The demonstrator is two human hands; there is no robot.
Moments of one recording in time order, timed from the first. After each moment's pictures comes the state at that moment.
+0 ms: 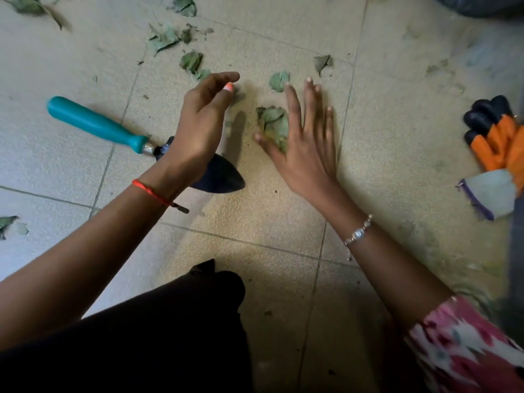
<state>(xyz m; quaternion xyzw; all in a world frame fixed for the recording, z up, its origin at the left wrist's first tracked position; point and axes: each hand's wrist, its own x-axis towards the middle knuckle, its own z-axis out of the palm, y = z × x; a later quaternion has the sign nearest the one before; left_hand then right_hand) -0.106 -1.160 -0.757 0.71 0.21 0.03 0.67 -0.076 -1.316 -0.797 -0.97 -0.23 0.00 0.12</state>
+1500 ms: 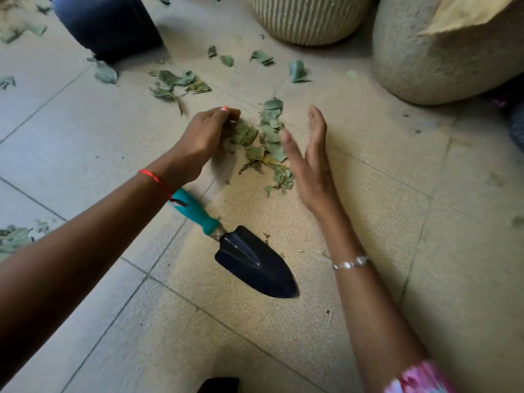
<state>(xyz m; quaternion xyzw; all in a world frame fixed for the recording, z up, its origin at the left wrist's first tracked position) -0.056 -1.021 -0.757 0.72 0.33 0.05 0.61 0.002 -1.188 -0.780 -0.79 -0.24 0.18 0.54</state>
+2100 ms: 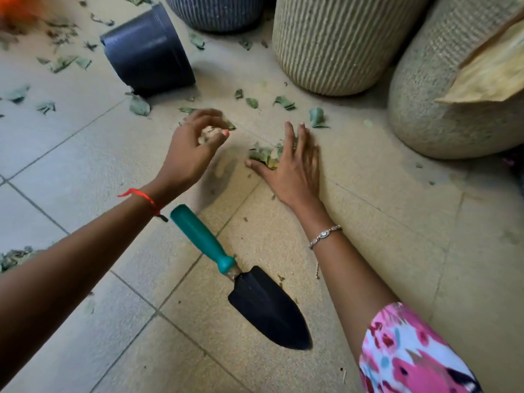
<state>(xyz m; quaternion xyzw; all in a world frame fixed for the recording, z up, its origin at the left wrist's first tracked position) -0.075 -0.964 -0.757 0.85 0.24 0.22 0.42 0.038 -1.107 -0.797 -0.92 -0.36 0.02 0.18</state>
